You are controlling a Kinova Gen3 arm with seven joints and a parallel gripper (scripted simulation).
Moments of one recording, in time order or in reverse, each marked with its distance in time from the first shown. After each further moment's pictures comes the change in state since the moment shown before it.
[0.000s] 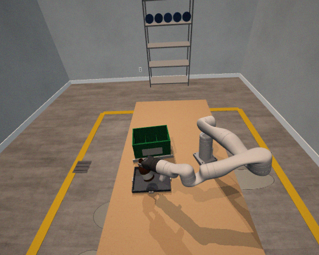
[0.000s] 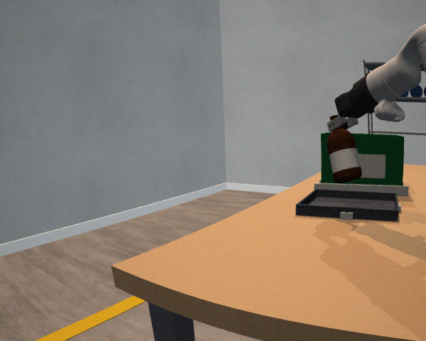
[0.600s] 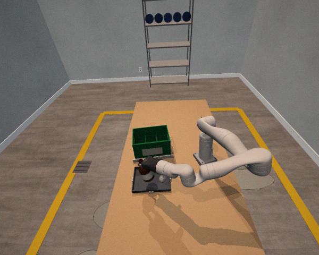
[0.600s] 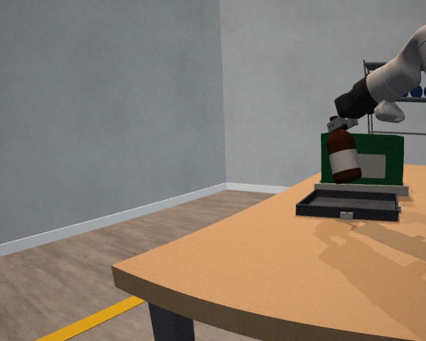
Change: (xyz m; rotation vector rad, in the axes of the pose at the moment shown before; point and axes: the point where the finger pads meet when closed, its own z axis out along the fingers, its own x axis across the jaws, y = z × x) arm 0.001 -0.002 0.001 -0.001 0.005 -0.004
